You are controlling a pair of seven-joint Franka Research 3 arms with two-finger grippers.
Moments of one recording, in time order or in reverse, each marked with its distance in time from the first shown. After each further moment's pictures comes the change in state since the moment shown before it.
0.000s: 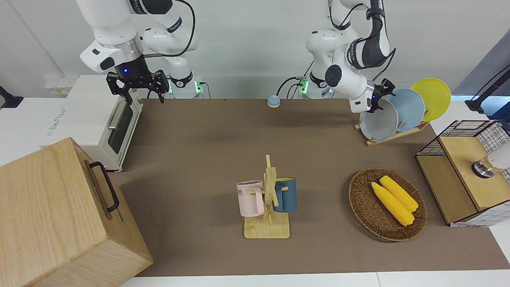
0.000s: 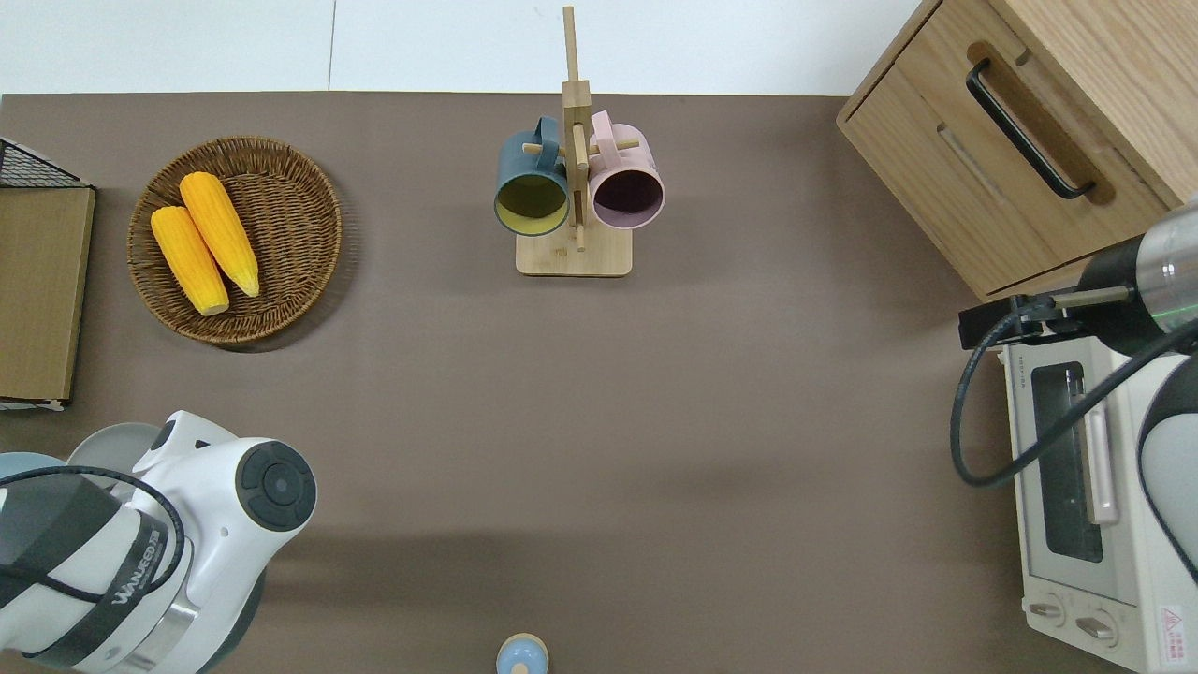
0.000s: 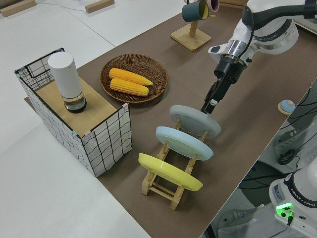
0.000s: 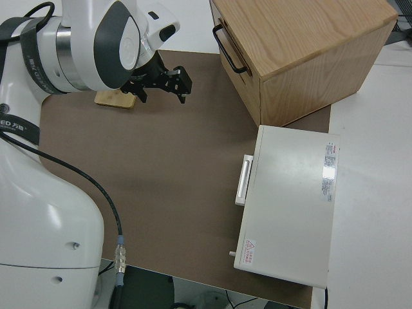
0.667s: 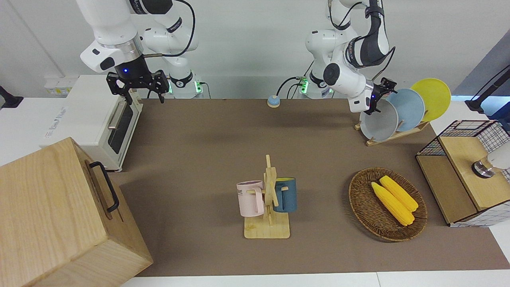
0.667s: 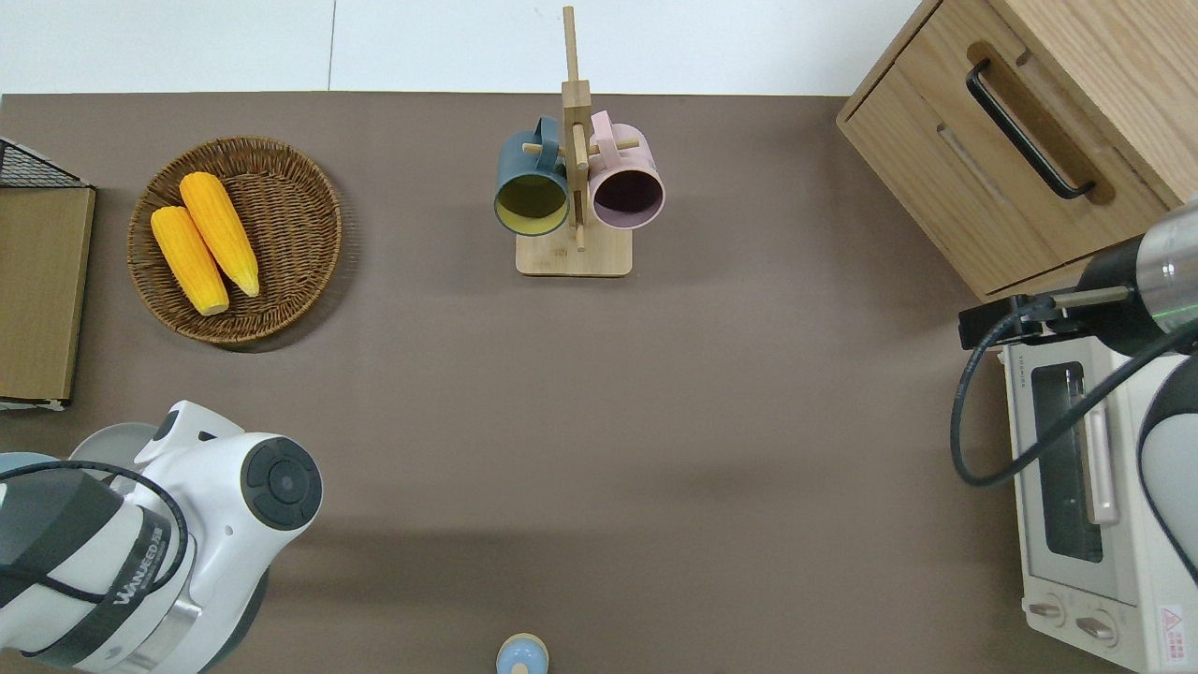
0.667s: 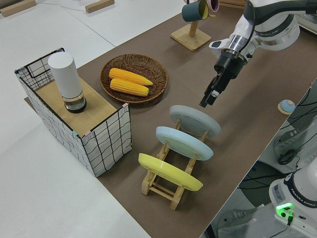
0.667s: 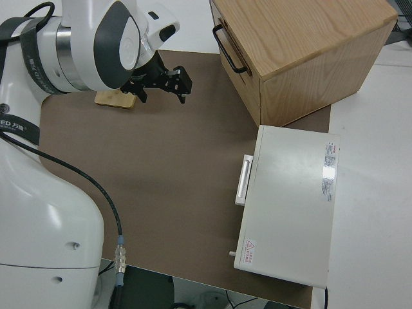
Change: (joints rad) left arm -0.012 0.006 -0.004 0.039 0.011 0.001 0.005; right arm 0.000 0.000 0.000 0.000 0.000 0.000 0.000
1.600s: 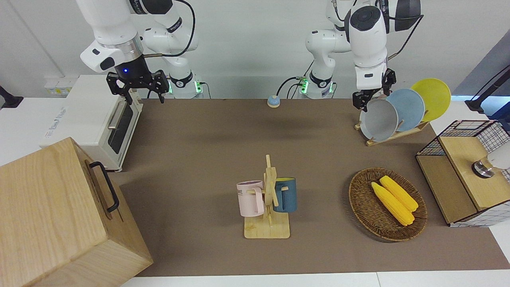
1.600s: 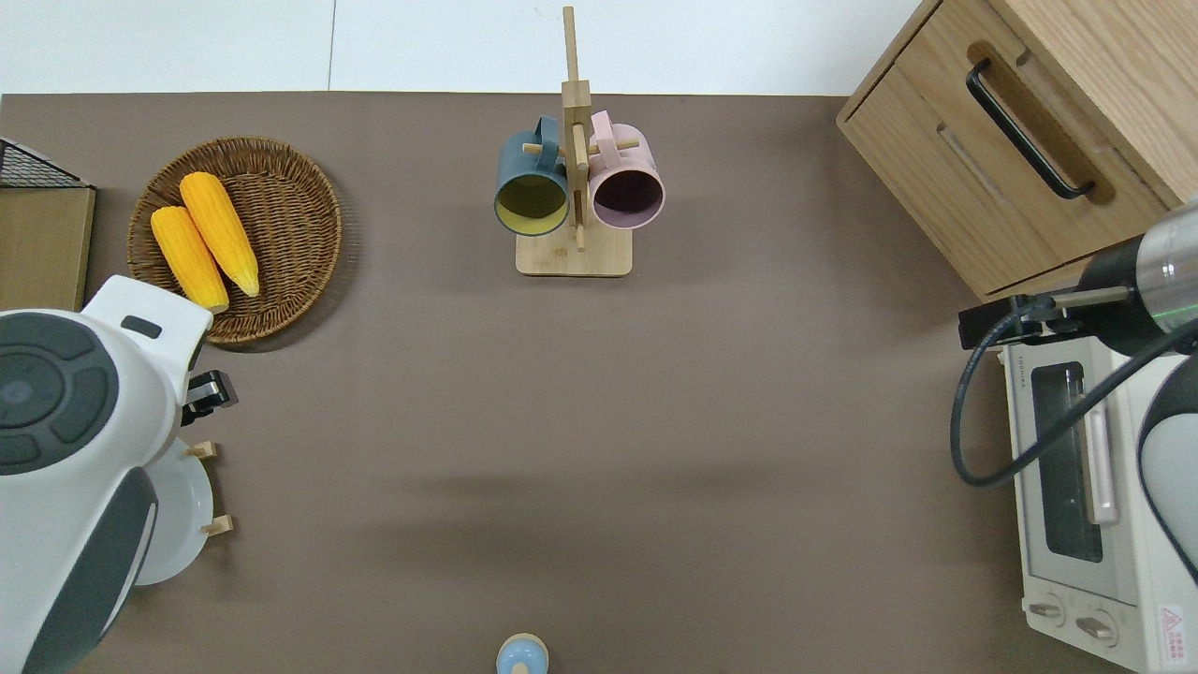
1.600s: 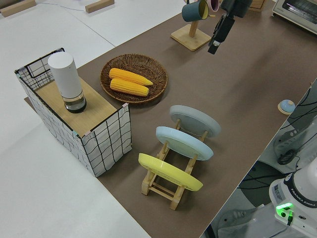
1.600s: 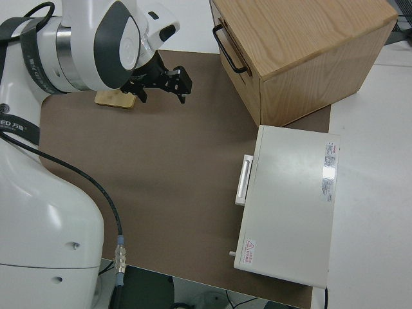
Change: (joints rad) left arm 0.000 0.058 0.000 0.455 -0.514 0.001 0.265; right arm 0.000 0.000 0.000 0.000 0.000 0.000 0.000
